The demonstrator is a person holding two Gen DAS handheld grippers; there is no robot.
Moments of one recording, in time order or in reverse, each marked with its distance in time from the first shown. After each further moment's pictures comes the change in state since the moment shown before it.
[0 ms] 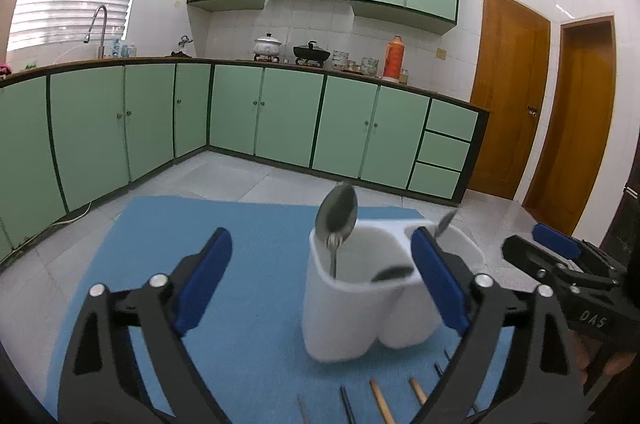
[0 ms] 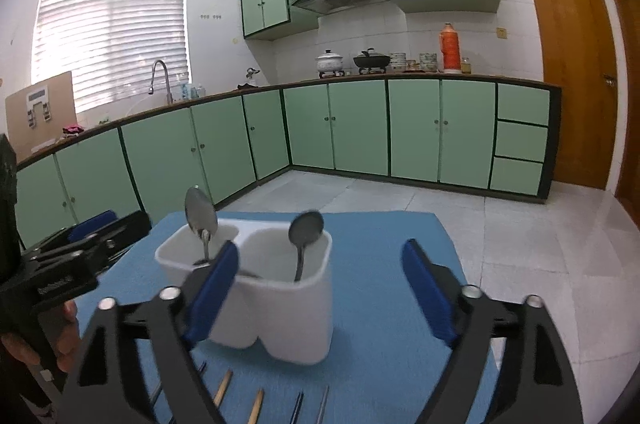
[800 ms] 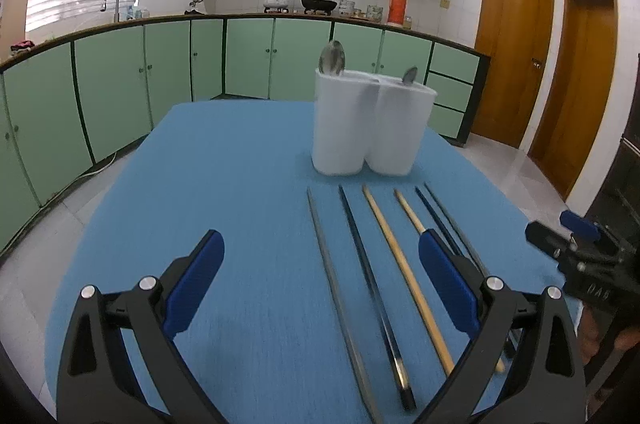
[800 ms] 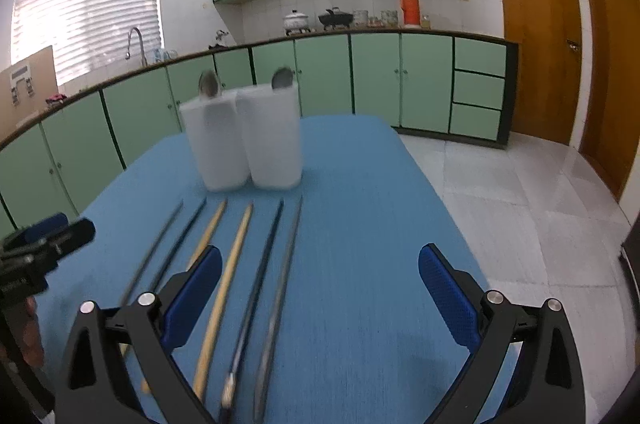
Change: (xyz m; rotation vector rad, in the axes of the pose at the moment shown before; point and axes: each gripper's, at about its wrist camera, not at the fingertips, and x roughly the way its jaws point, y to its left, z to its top) left arm -0.129 -0.013 -0.117 0.026 0.182 0.058; right arm -0.123 -0.001 -0.126 0.034 0.152 -0.125
